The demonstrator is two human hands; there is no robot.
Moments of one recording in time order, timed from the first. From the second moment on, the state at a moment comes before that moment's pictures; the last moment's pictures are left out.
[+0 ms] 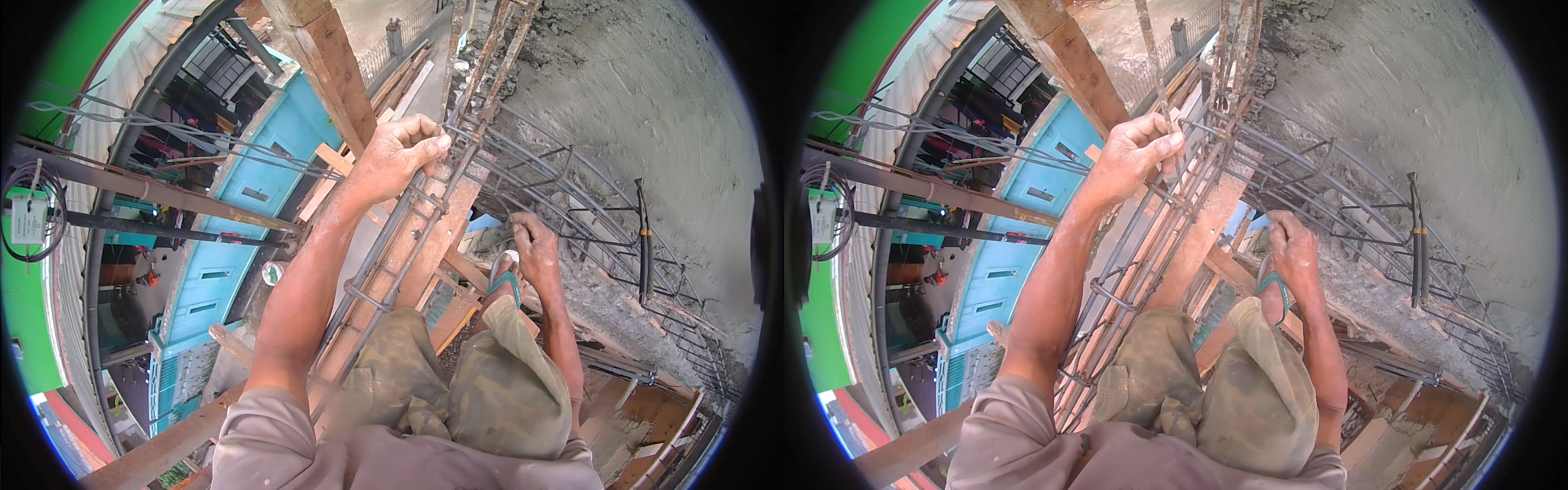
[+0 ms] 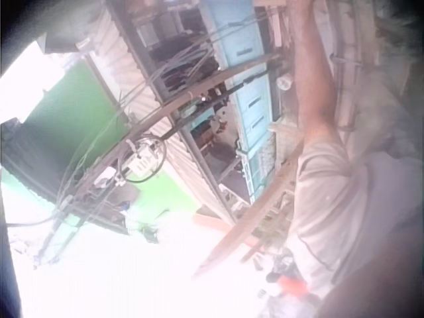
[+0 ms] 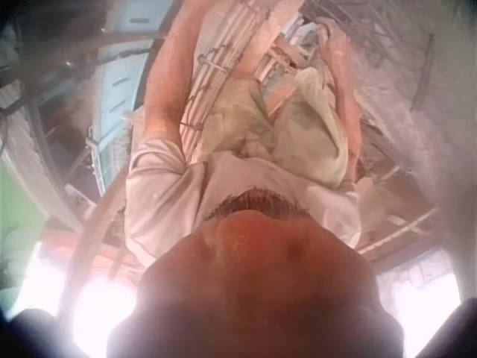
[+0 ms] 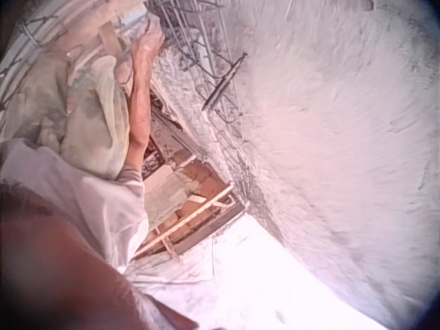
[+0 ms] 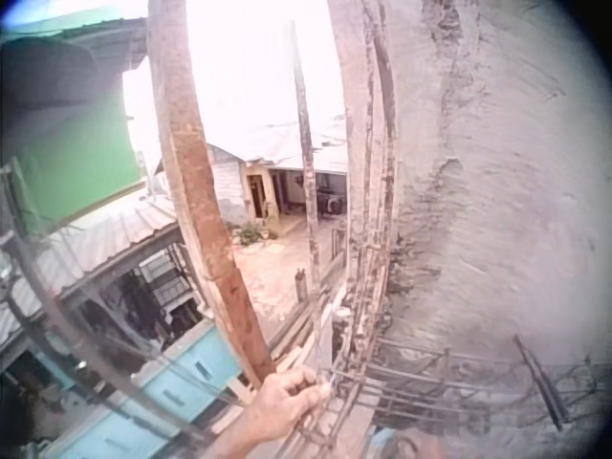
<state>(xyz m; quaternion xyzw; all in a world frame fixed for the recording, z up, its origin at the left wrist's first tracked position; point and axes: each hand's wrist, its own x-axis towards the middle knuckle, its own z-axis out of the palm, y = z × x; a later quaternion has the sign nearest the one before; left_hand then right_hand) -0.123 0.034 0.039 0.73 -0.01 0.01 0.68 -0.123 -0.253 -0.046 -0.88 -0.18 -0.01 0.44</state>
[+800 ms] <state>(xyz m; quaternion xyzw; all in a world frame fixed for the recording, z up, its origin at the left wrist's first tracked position) -0.119 0.042 0.021 0.71 -0.05 0.02 0.71 -0.074 -0.133 -0.097 -0.87 -0.42 -0.01 0.27</state>
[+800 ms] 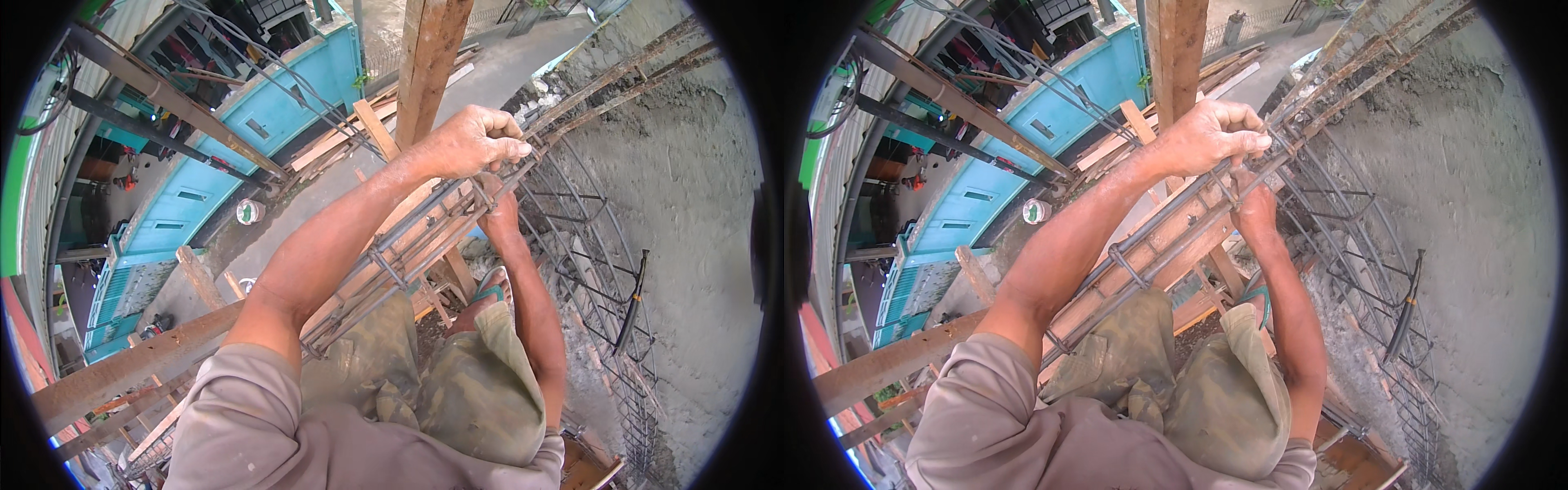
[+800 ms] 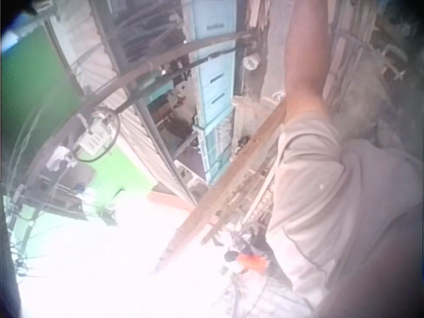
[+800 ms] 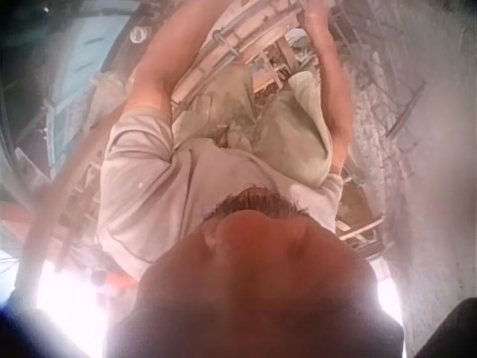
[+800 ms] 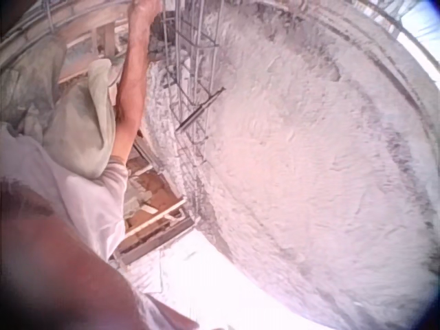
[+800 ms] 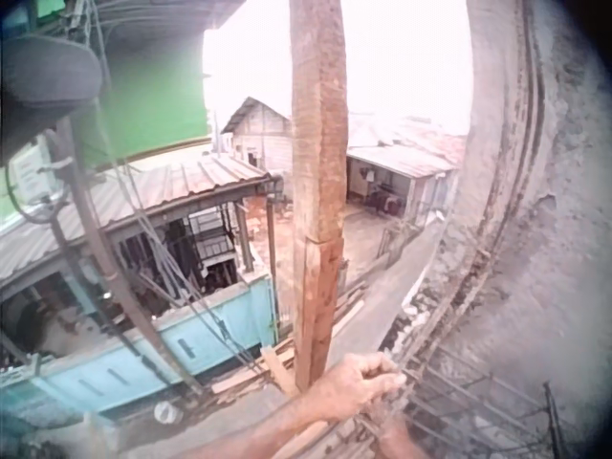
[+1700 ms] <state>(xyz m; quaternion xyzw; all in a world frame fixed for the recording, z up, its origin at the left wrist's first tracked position) -0.098 0.086 -0.079 0.87 0.00 -0.19 0.45 -0.074 -0.119 -0.086 -0.89 -0.37 0.08 0.26</state>
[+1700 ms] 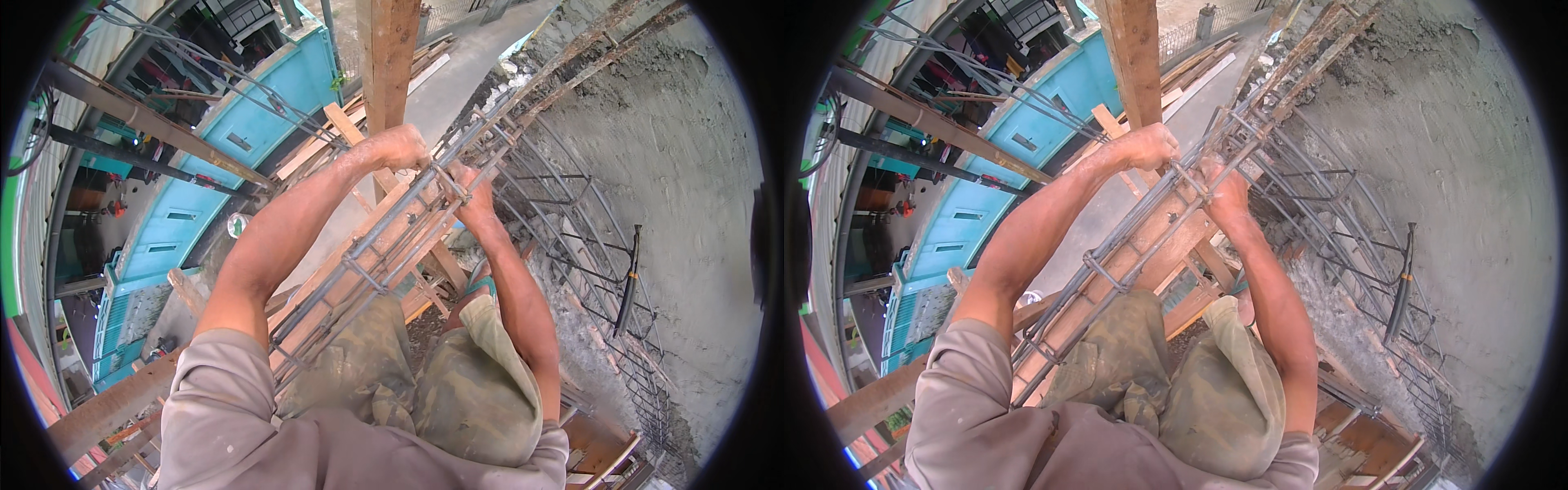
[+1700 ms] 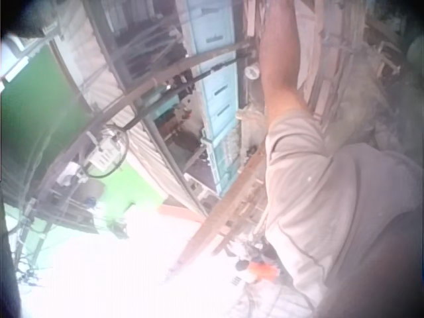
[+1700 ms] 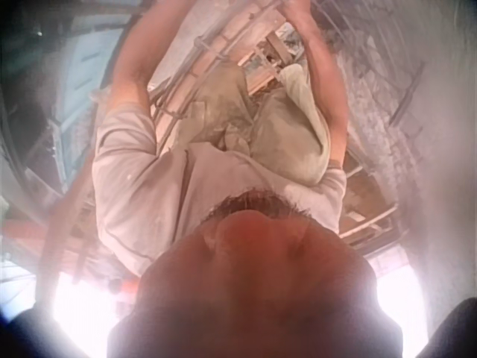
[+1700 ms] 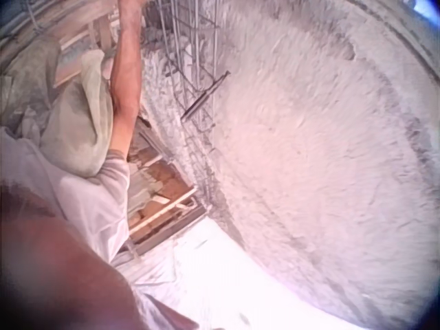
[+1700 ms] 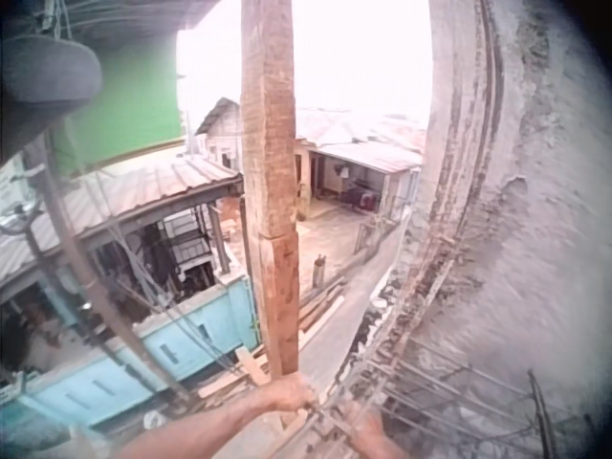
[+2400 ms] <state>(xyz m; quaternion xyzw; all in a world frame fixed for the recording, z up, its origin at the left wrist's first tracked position) -0.090 0.081 -0.051 0.78 0.00 -0.32 0.53 -0.069 -0.126 -0.099 -0.87 -0.41 0.04 0.26</state>
